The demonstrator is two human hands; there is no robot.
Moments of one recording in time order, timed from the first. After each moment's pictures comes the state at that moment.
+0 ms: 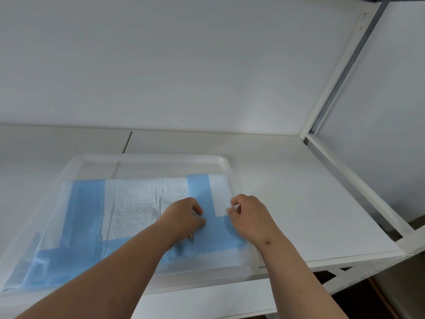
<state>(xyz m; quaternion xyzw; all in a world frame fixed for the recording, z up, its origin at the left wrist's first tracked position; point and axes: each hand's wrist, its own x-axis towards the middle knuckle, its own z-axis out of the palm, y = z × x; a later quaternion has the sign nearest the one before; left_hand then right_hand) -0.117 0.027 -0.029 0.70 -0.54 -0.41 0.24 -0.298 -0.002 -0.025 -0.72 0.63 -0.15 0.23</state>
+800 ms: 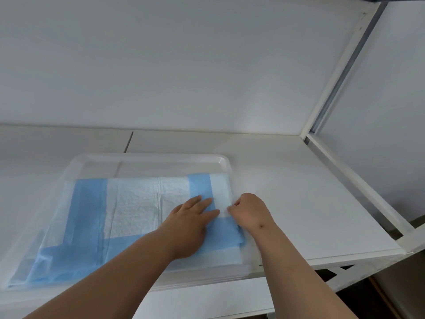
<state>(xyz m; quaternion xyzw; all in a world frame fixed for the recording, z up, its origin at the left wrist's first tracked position) -0.116 0.040 -0.047 0.58 -0.80 -0.12 0.04 -0.285 -0.014 -0.016 -0.66 0.69 -0.09 0.27</state>
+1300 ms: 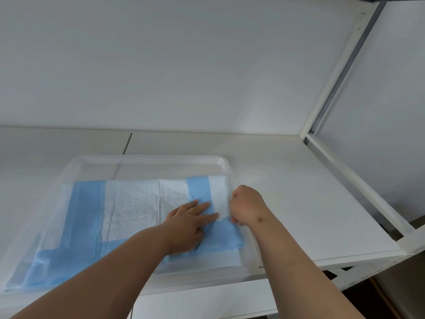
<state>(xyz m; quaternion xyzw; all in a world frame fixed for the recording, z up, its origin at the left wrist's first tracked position) -0.112 0.026 -0.050 0.57 -0.79 -0.21 -0.01 -0.279 -0.023 0.000 -0.66 0.69 -0.06 0.29</state>
